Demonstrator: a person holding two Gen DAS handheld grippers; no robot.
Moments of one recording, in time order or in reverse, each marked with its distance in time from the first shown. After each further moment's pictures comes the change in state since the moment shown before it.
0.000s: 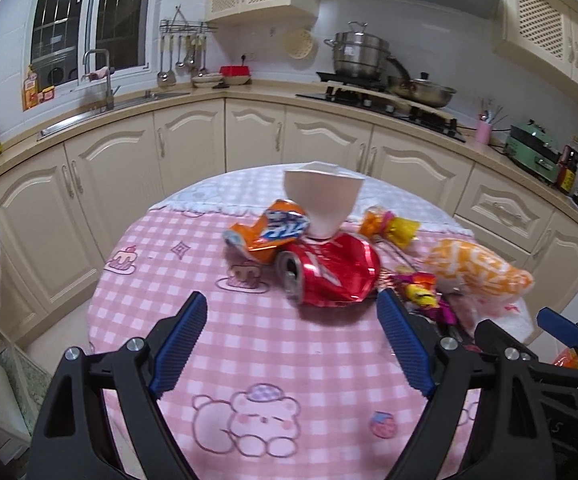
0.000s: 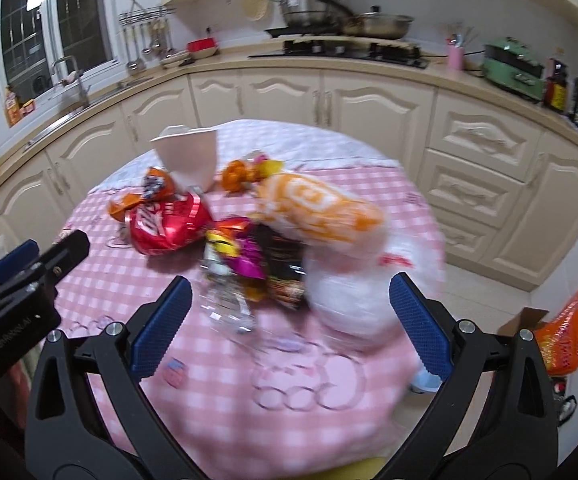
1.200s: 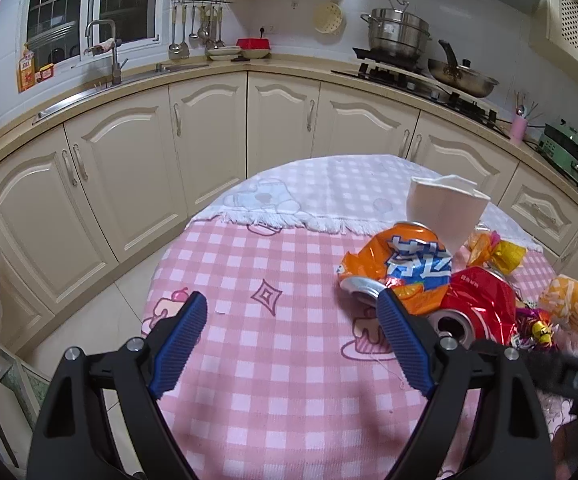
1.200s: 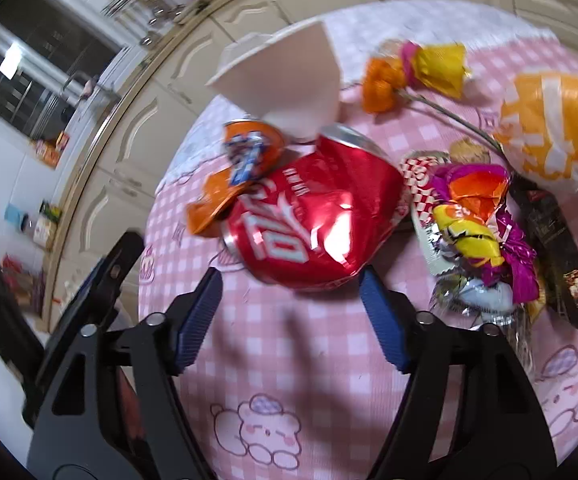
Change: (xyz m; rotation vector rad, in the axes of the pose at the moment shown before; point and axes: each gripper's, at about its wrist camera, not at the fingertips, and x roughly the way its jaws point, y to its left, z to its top) left arm 0.094 0.107 0.049 -0.009 0.094 0.015; right arm 0.119 0.062 0.031 0.378 0.354 0.322
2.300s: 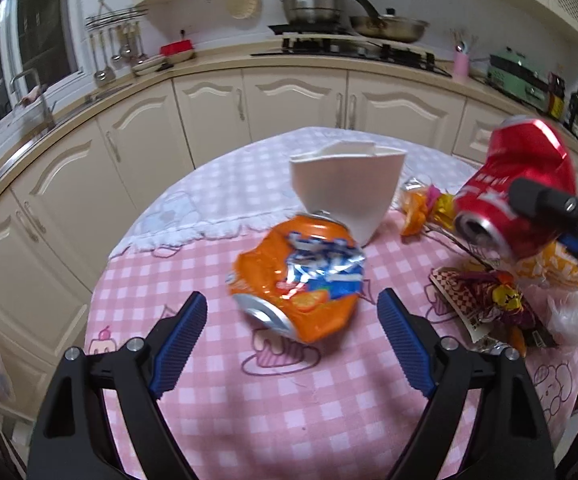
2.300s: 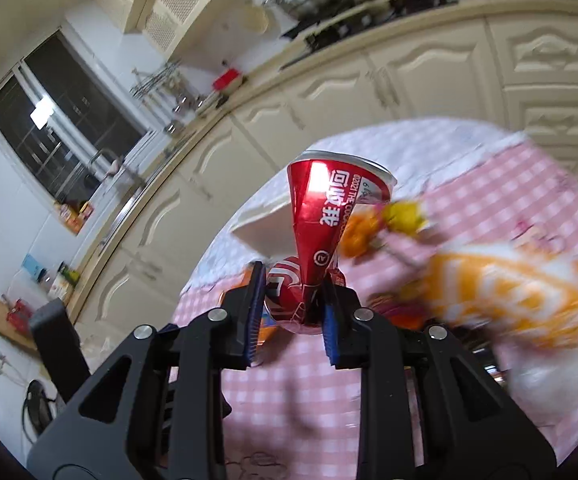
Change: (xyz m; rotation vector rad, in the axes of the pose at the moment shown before) left arm 0.016 -0.091 0.008 0.268 0.068 -0.081; right arm -0.083 -0.012 0.030 -0.056 -0.396 0.036
